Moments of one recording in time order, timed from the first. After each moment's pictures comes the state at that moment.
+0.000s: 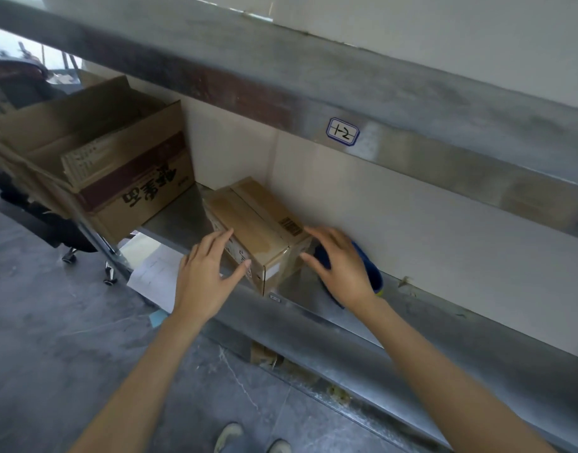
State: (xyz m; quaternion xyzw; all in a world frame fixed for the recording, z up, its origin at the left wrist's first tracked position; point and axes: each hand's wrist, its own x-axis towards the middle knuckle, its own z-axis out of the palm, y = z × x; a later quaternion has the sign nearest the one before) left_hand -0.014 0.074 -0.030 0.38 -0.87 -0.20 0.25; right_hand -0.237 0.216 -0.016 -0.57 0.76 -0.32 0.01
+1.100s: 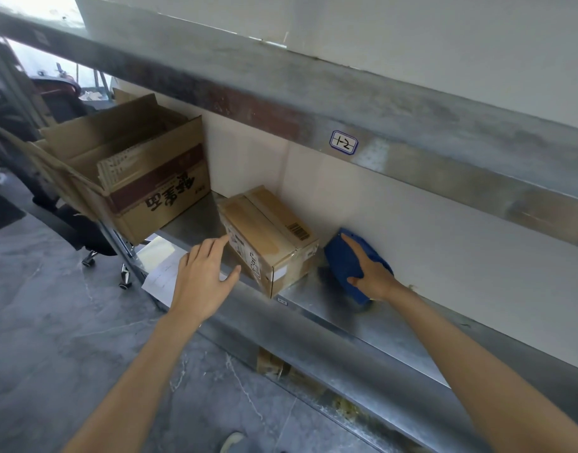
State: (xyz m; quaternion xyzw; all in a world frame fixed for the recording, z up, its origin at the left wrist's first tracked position) left_hand 0.008 0.078 -0.010 0.42 -0.88 -0.15 0.20; right_hand -0.297 0.237 -0.023 -0.47 0.83 -0.16 0.26
